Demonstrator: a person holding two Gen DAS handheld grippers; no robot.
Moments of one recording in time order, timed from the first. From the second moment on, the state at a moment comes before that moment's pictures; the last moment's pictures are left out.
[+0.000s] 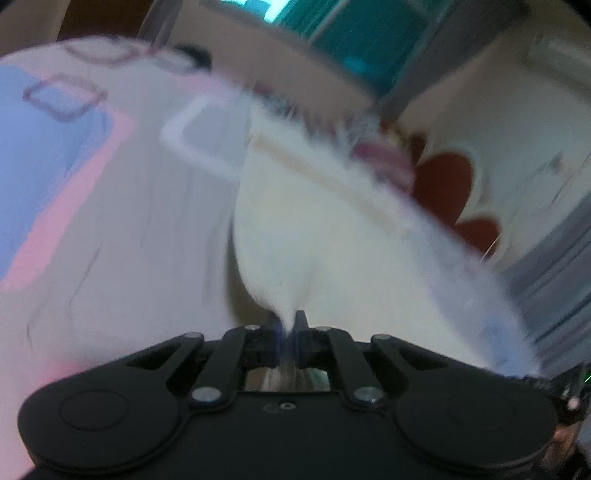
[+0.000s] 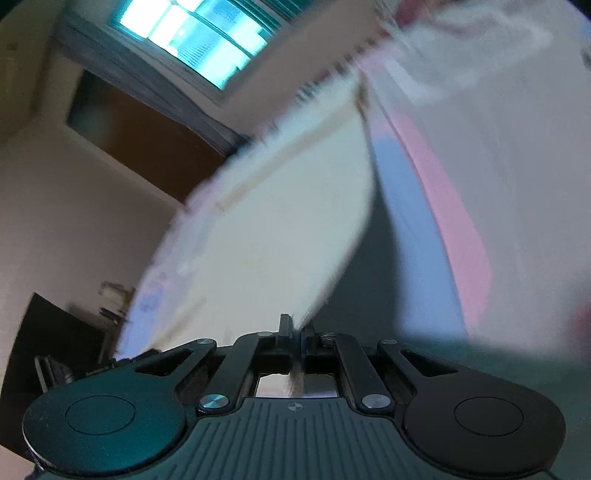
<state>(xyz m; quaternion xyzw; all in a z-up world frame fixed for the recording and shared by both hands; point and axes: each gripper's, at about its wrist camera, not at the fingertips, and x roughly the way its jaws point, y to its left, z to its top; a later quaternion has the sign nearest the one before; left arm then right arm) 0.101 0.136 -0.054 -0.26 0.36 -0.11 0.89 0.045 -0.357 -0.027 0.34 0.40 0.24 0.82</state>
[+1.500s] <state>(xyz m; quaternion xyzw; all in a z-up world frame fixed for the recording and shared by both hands) 0.524 0.159 -0.099 -0.26 0.34 -0.17 0.89 0.471 -0.364 -0.064 0.40 0.32 0.12 0.85</state>
